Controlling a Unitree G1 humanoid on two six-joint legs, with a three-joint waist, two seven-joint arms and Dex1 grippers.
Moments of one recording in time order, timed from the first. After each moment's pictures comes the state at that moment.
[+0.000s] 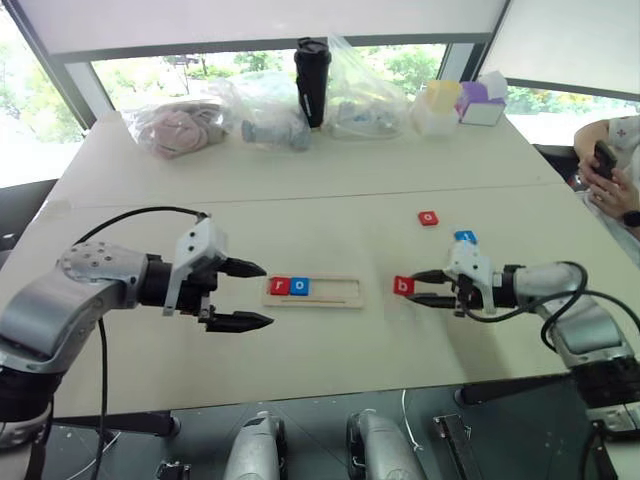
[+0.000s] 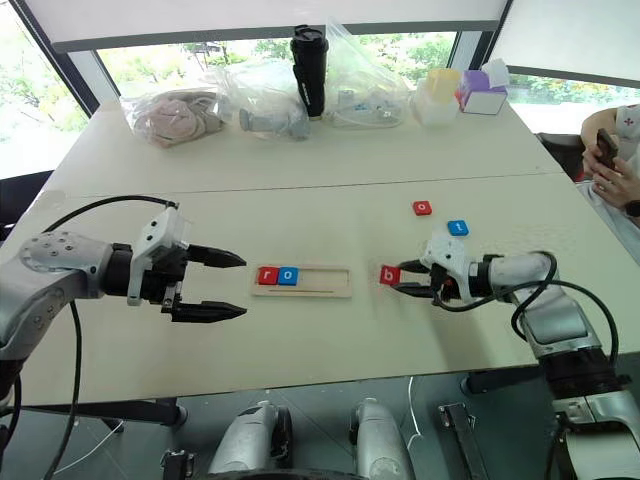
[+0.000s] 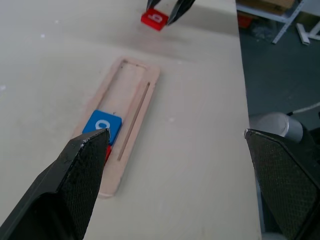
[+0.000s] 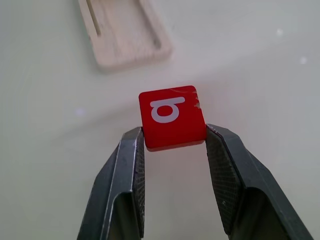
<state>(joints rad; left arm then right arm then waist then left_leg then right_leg) -0.35 0.98 0.00 -0.39 -0.63 0.75 -1.16 -0.38 -0.81 0.06 0.01 0.24 0.28 1.18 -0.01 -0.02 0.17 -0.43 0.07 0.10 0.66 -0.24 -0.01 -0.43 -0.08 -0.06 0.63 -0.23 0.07</state>
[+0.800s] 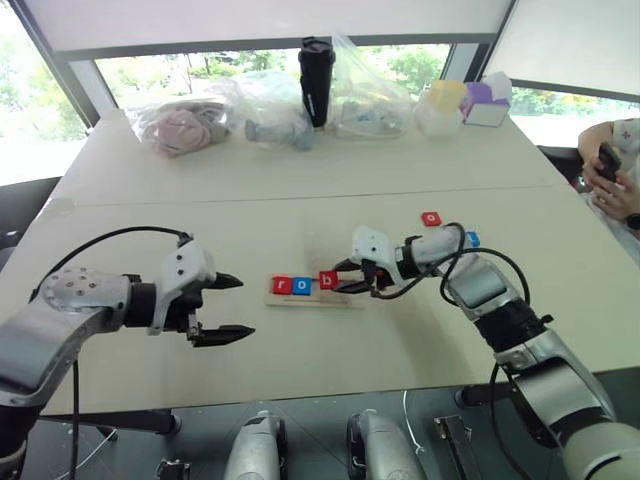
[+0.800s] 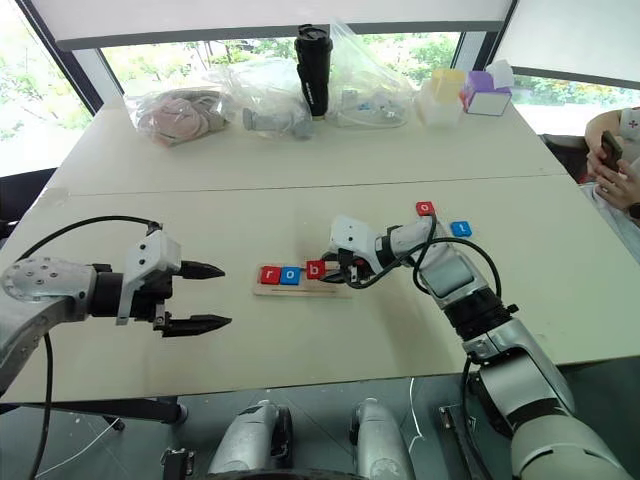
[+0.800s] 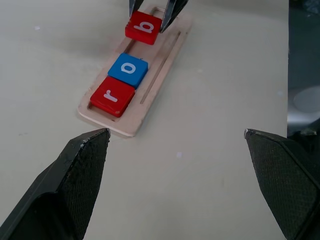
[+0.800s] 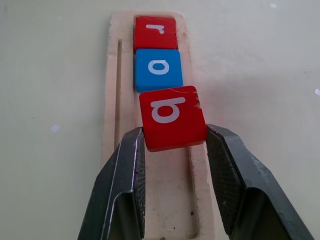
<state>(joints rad) -0.17 1.01 0.07 -0.47 -0.56 0.69 -1.06 -0.74 -0.51 0.41 0.27 0.04 0.29 1.18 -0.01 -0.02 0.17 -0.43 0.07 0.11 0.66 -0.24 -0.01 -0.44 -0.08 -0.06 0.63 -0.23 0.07</state>
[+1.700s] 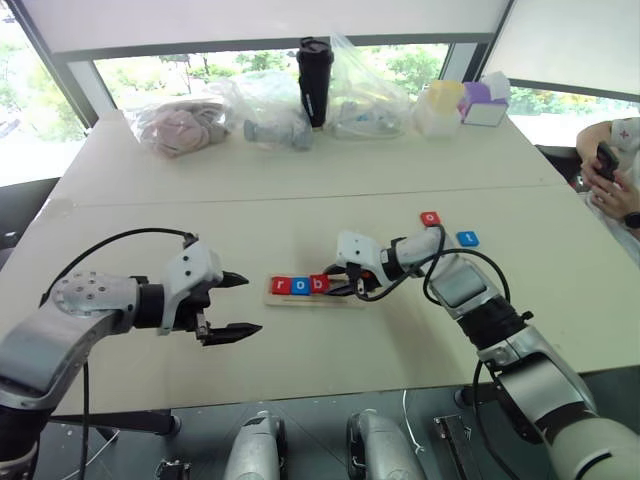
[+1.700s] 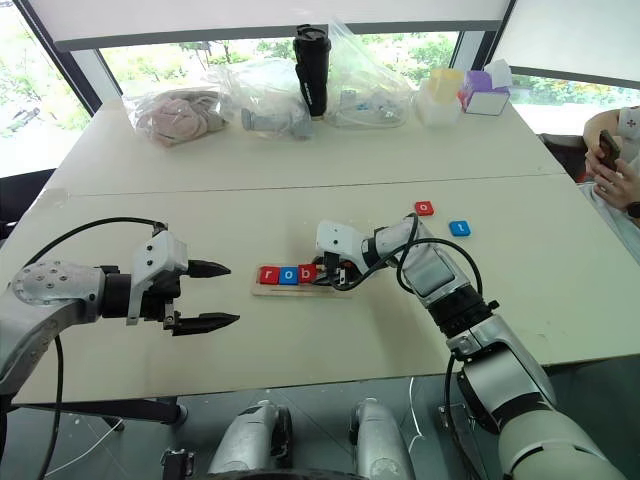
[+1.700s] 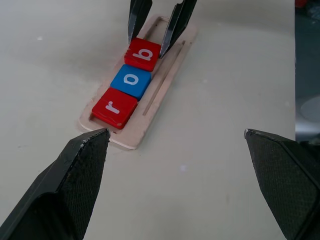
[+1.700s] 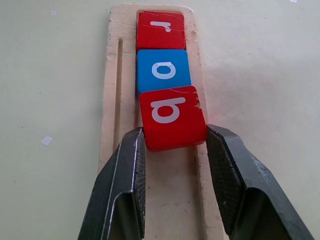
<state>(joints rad) -0.17 0.97 0.05 -0.47 -0.53 0.68 -1.02 -0.75 -0.45 0.42 0.26 -0.02 0.33 1.17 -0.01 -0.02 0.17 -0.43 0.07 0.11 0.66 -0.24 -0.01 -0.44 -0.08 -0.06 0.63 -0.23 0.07</state>
